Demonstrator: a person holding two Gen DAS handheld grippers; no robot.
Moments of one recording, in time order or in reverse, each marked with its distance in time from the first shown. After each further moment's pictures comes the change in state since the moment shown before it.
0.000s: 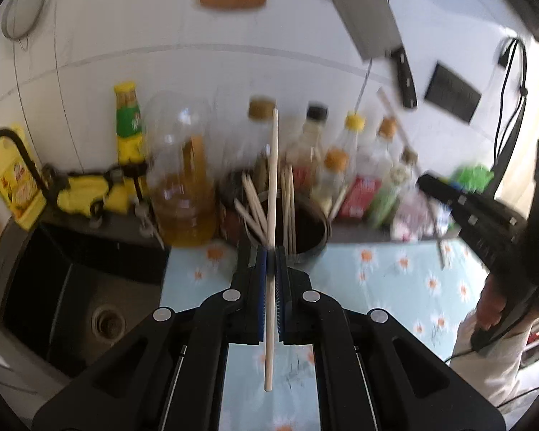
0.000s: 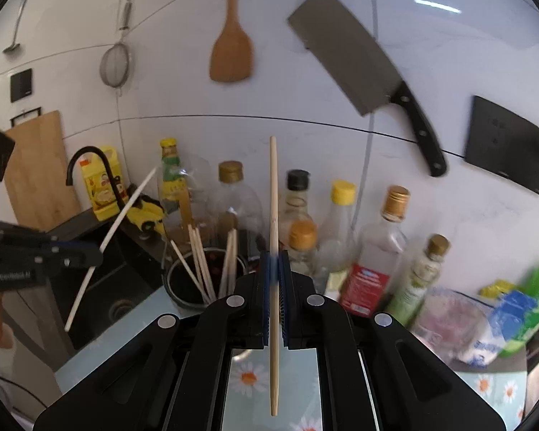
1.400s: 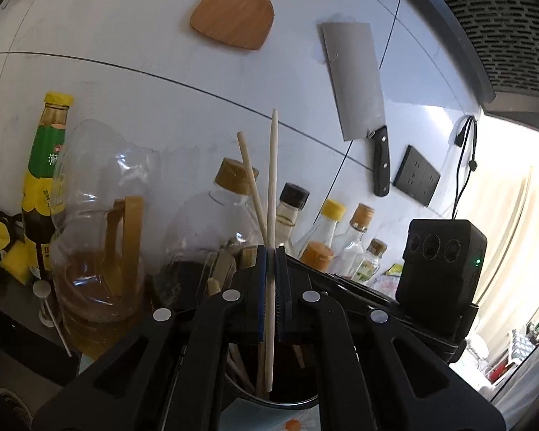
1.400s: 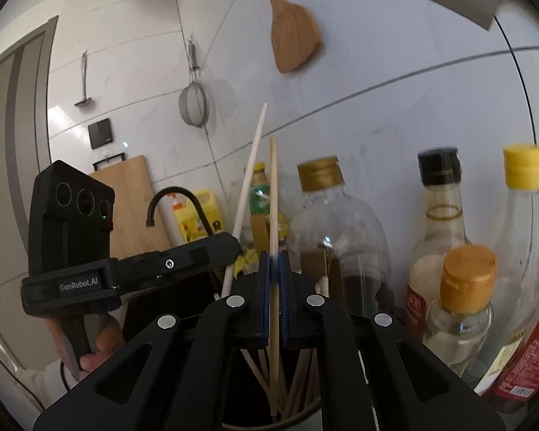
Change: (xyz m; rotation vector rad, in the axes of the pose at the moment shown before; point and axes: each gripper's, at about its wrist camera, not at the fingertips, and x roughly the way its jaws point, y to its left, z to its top) left arm 0.106 0.042 0.010 -0.067 -0.396 -0.374; right arm 0.151 0.001 -0.019 0.093 -0.211 0.561
